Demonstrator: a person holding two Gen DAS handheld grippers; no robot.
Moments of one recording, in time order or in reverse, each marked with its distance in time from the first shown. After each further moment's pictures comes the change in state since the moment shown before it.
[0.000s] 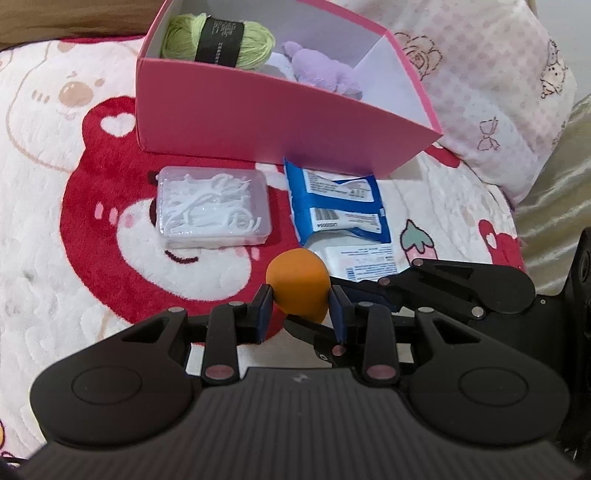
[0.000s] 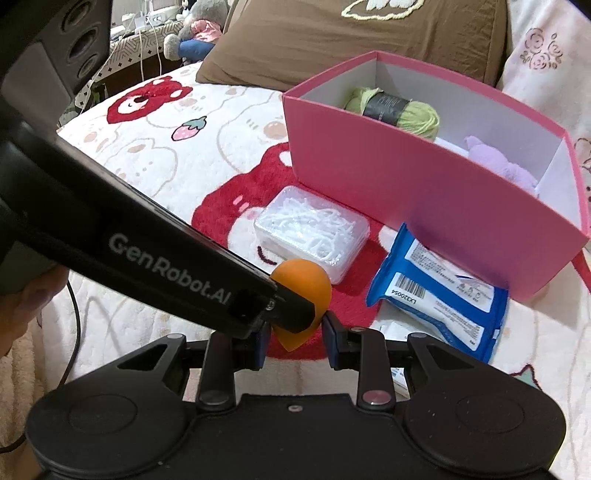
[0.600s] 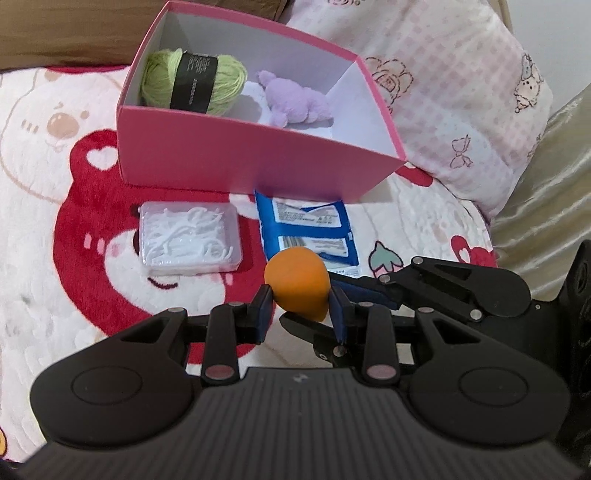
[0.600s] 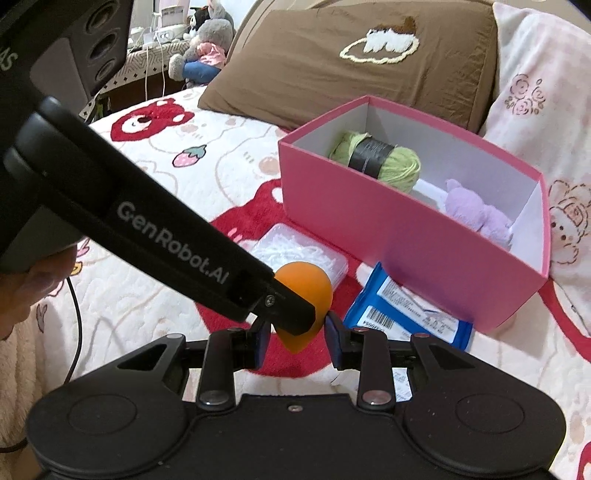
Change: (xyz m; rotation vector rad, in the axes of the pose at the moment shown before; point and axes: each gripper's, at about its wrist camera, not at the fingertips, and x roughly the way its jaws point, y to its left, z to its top) left arm -0.021 -0.016 0.011 0.024 -0.056 -0.056; right arm -0.043 0.000 0.008 -0.056 -0.090 -0.048
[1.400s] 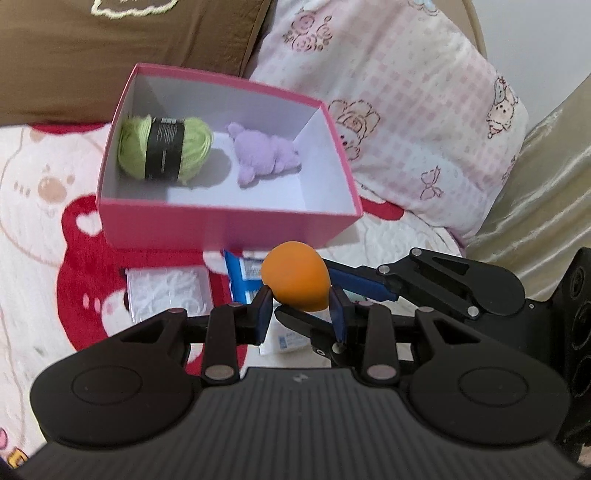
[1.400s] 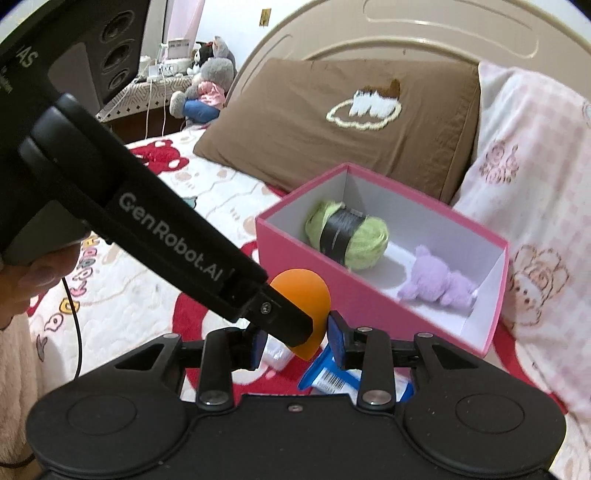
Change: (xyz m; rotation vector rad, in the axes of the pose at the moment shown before) left arm -0.037 -0.033 0.049 0.033 -0.041 -0.029; right arm -0.046 -0.024 0.037 -0.059 -0.129 -0.028
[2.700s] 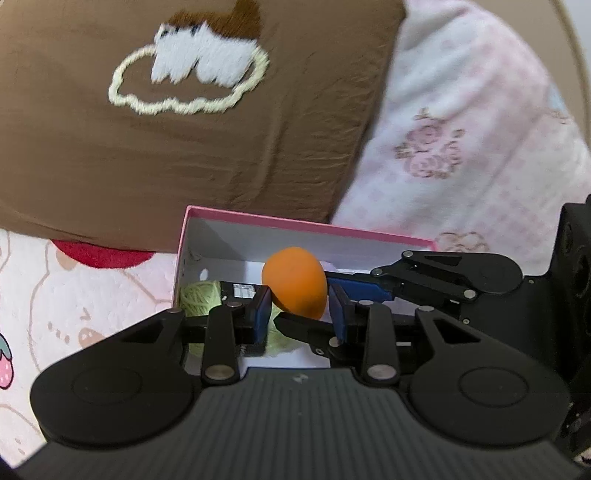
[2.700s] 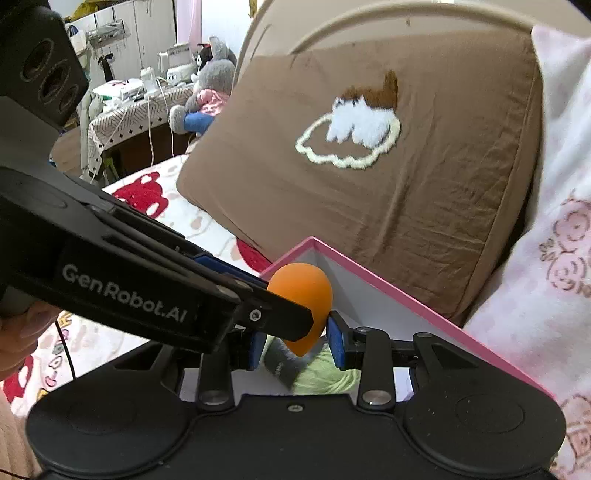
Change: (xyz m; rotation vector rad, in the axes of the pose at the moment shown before) left arm 0.067 0.072 0.170 -0.084 -0.075 0.198; right arm 0.157 -0.121 0.131 0.038 0.071 0.221
